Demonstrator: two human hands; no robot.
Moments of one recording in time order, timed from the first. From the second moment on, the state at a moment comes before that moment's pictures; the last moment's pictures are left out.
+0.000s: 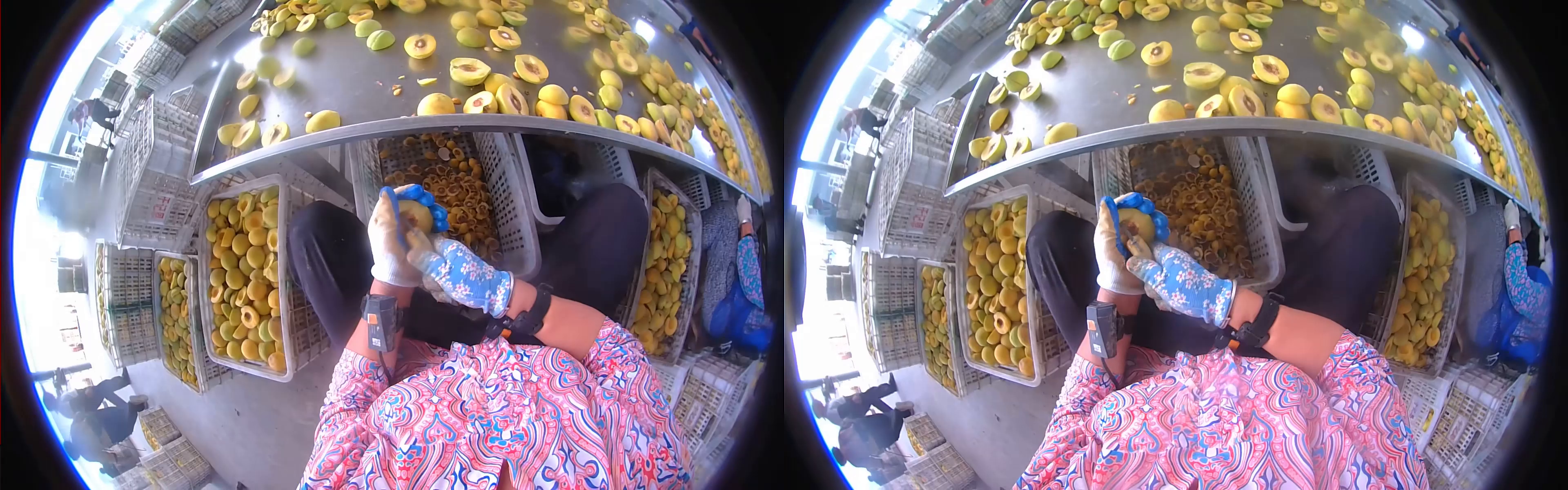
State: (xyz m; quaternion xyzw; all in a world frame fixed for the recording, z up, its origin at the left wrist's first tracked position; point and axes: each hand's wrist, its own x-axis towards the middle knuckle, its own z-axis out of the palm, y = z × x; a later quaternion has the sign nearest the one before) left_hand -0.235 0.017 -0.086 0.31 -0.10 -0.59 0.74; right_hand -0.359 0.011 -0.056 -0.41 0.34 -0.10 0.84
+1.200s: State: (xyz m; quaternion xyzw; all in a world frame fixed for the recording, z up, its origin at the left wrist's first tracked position) left_hand 0.118 0.126 -0.183 0.84 -0.13 -0.06 0.52; right_hand -0.394 -0.034 -0.149 -0.90 0.16 0.34 0.23
